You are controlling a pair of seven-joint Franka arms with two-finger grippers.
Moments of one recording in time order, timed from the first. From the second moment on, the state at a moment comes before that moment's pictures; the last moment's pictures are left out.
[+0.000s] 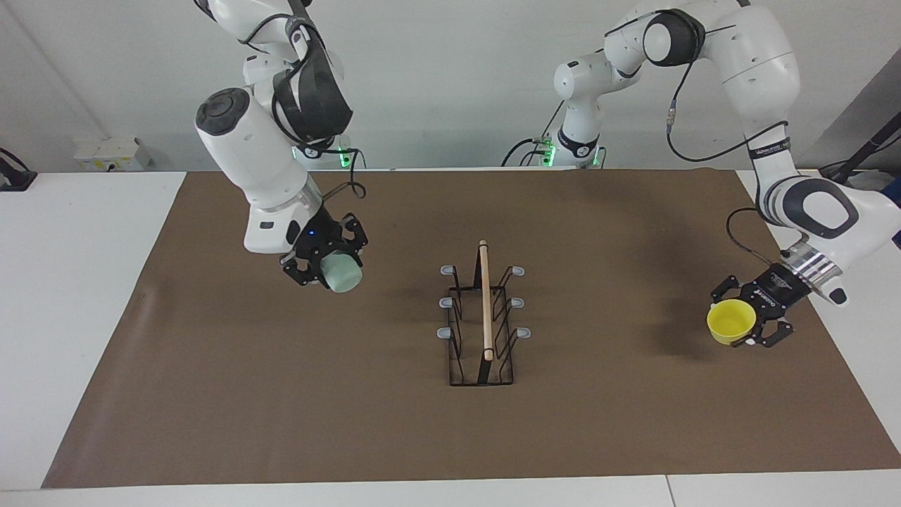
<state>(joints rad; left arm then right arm) 0.26 0.47 0.06 -1.62 -0.94 2.02 -0.98 0.09 0.21 0.12 -1.62 0.31 2.00 -0.41</state>
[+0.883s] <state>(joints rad) -0.02 0.14 0.06 -1.64 -0.43 1.89 -1.16 0.22 0.07 0.13 -1.99 1.45 2.49 -1.33</state>
